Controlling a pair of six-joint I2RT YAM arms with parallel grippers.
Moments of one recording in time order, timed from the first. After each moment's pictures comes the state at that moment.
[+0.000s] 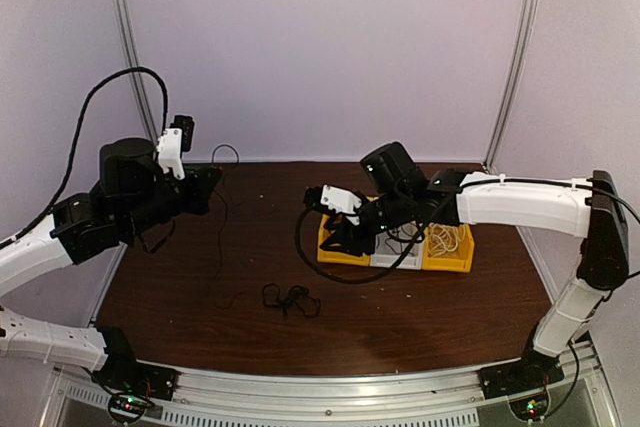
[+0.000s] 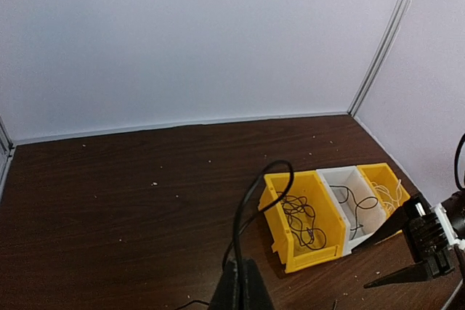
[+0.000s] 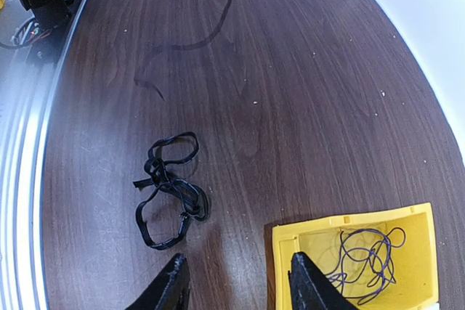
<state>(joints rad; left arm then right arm) -0.85 0.96 0.94 -0.25 -0.38 -0.34 0.88 1.66 1.29 -0.35 -0.31 -0.44</state>
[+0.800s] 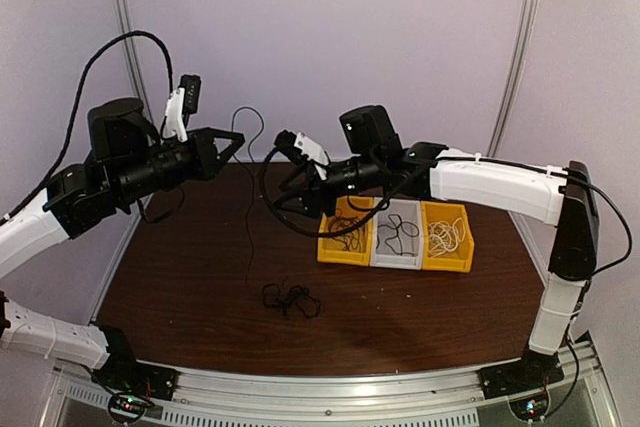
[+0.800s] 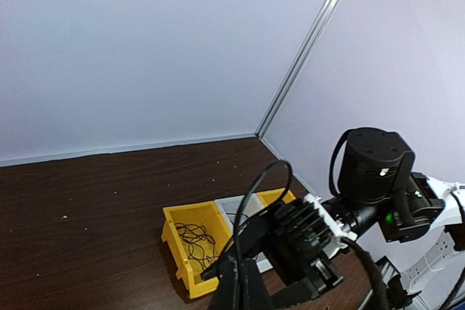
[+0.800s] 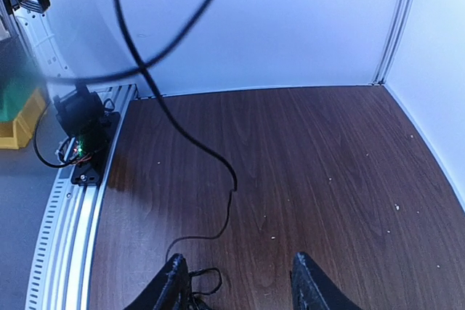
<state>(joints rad) -0.85 1.05 1.14 -0.22 -0.11 -0.43 0.88 1.83 1.61 -0.21 -0.54 -0.24</state>
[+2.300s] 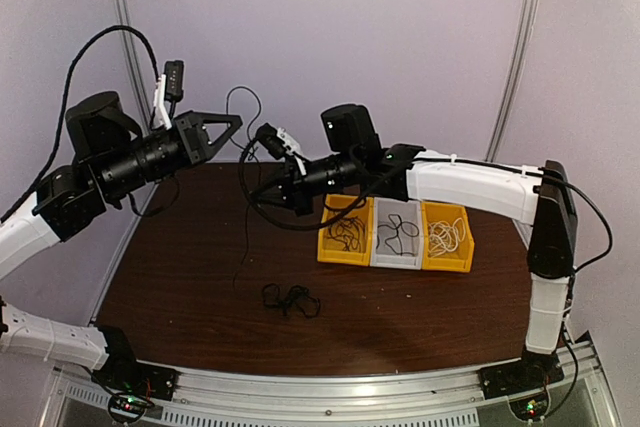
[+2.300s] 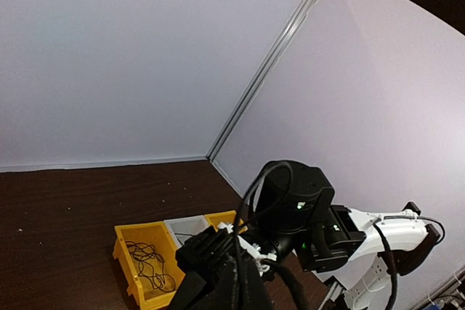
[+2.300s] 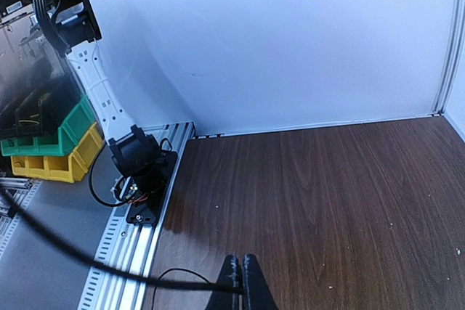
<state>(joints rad) -0.85 1.01 1.15 -0.11 0.01 -0.54 0.91 1.97 1.75 -0.10 -0.74 -0.06</state>
